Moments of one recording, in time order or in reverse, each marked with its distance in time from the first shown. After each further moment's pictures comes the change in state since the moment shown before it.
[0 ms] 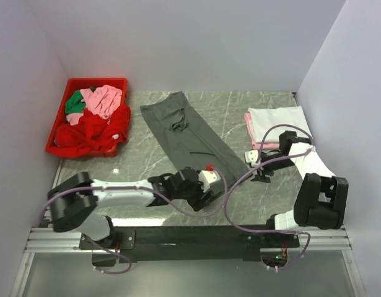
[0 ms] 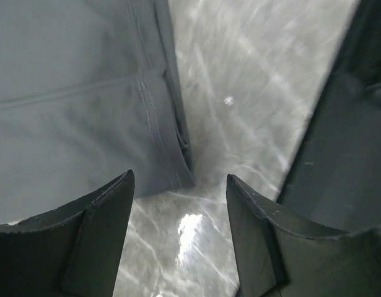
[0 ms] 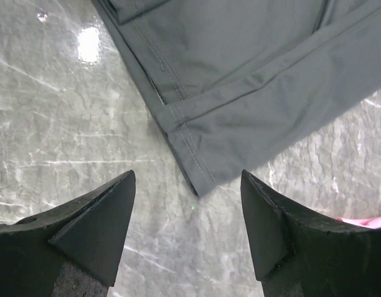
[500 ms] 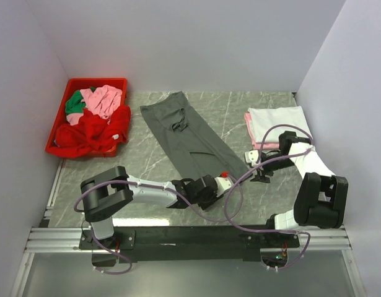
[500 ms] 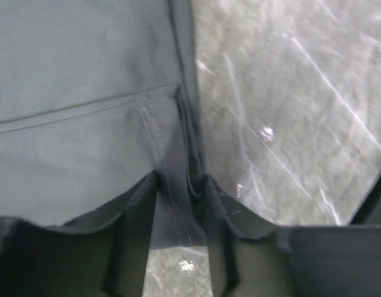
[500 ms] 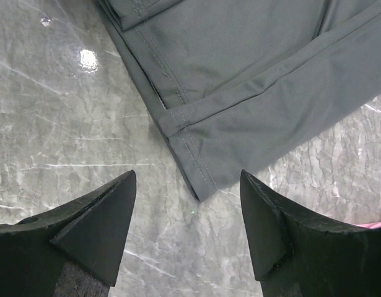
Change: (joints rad) left arm -0.095 0.312 0.160 -0.008 -0.221 0.033; right arm -0.001 0.008 0.000 -0.008 -0.016 -0.014
